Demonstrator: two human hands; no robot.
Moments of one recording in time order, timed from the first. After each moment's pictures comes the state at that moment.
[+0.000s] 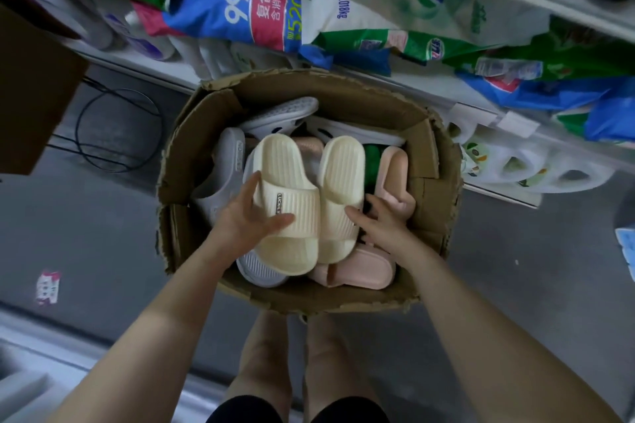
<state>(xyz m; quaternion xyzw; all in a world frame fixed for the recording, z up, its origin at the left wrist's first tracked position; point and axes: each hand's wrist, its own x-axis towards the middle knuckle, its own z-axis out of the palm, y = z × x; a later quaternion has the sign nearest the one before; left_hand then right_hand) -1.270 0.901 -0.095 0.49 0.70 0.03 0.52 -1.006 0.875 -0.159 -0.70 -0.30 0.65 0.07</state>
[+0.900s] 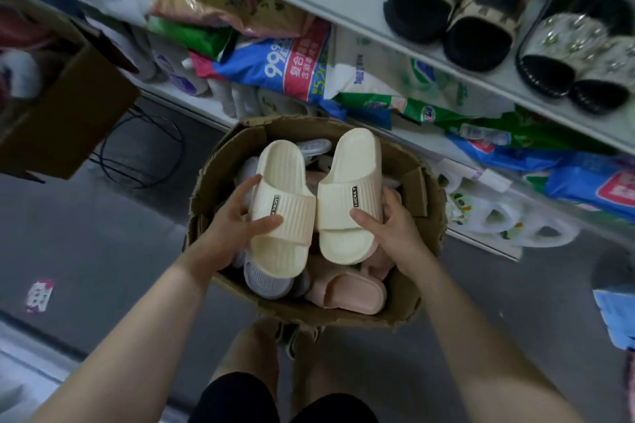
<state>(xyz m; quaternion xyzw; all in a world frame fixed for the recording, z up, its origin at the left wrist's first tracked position) -1.301 0.898 -0.031 0.32 0.63 0.27 0.65 -1.016 0.904 -0.059 -0.67 -0.42 0.57 0.23</state>
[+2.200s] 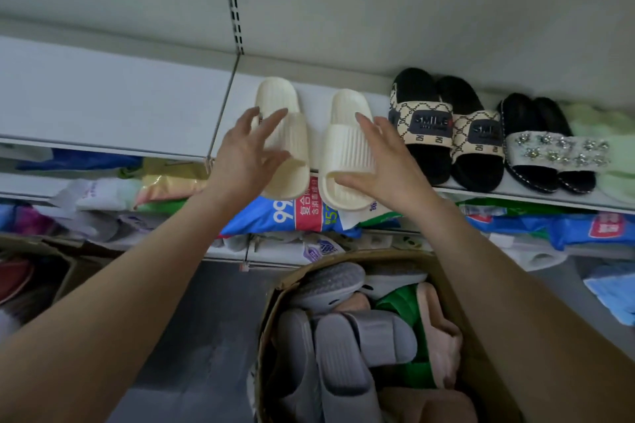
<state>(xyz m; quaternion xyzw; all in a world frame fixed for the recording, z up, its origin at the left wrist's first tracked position) -1.365 1.279 0.066 0.81 0.48 0.26 0.21 -1.135 1.193 0.094 -0.73 -0.64 0.17 0.15</state>
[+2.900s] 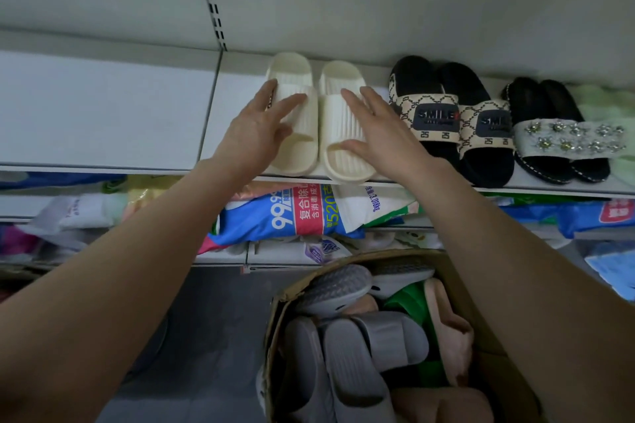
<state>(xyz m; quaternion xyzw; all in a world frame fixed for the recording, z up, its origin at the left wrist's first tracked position) -1.332 1.342 0.060 0.88 0.41 0.20 0.15 -1.118 1.258 0.084 -0.72 -0.68 0.11 0.07</state>
